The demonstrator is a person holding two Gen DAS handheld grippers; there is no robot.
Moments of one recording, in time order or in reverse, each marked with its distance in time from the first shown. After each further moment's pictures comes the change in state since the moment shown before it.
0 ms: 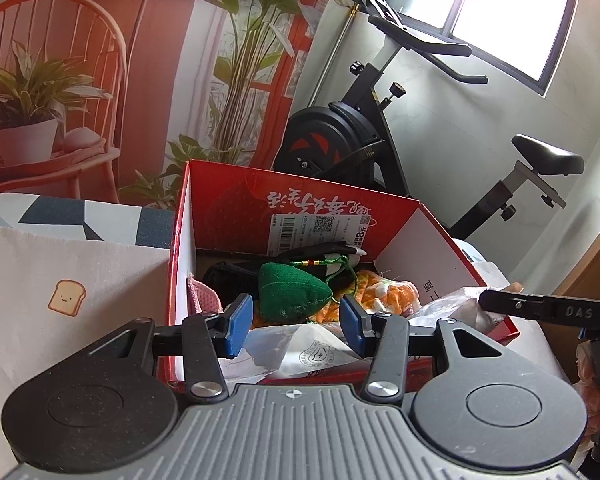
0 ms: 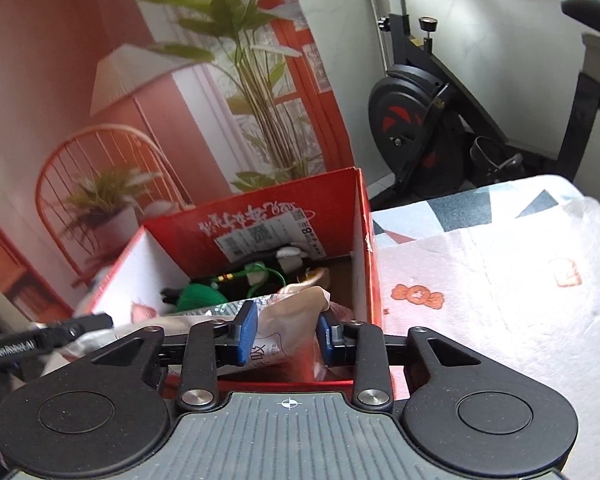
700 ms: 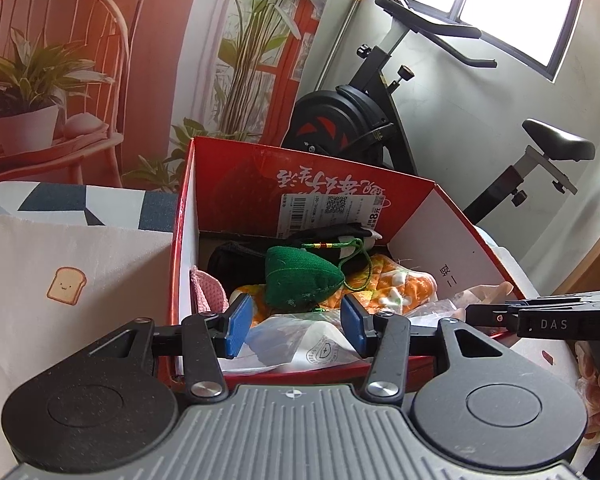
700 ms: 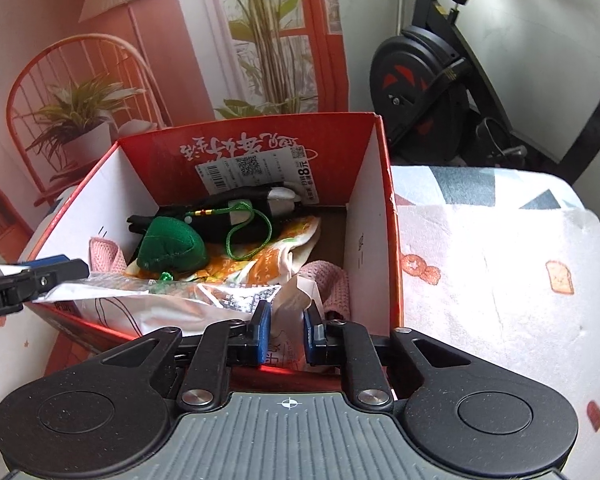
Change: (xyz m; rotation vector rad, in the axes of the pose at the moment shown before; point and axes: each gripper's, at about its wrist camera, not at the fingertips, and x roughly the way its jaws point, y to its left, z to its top) left arm 0.015 0.005 -0.005 0.003 0.043 0.021; right arm 0.045 0.028 0.000 -0.118 0.189 -0.108
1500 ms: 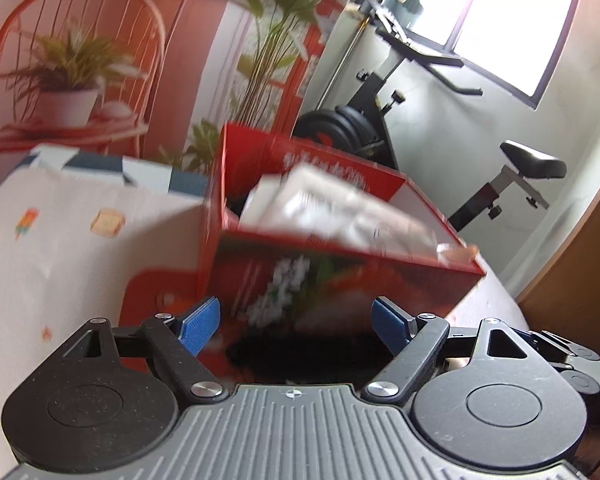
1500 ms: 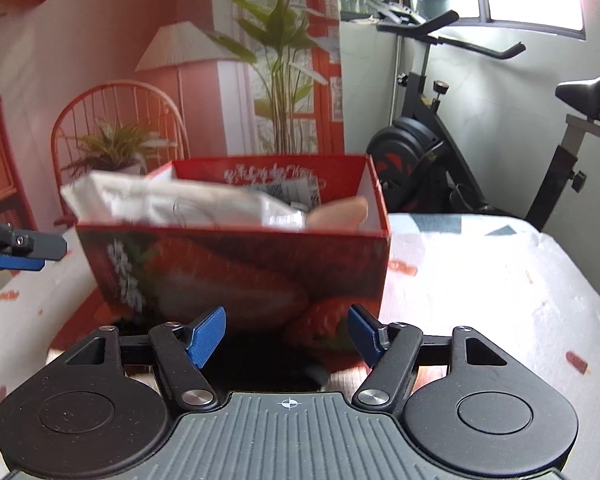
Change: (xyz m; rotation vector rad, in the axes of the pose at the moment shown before) left arm -0.085 0.007 -0.077 -0.080 -0.061 -0.028; right arm -0.077 0.023 -0.141 -0.108 -0.323 -0.042
